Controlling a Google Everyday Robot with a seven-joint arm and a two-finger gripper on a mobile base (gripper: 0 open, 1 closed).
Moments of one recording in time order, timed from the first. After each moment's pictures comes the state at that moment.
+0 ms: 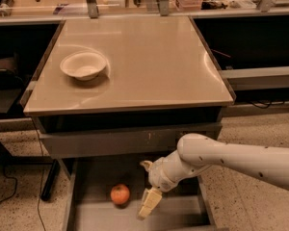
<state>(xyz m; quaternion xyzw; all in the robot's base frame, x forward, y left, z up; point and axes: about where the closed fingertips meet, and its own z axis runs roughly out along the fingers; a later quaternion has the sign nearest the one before) 0.427 0.013 0.539 -0.62 0.69 0.30 0.21</state>
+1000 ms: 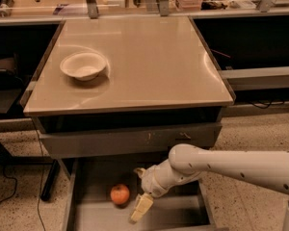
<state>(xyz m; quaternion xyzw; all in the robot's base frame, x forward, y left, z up) 0.432 0.041 0.485 -0.60 0.69 0.33 0.22</state>
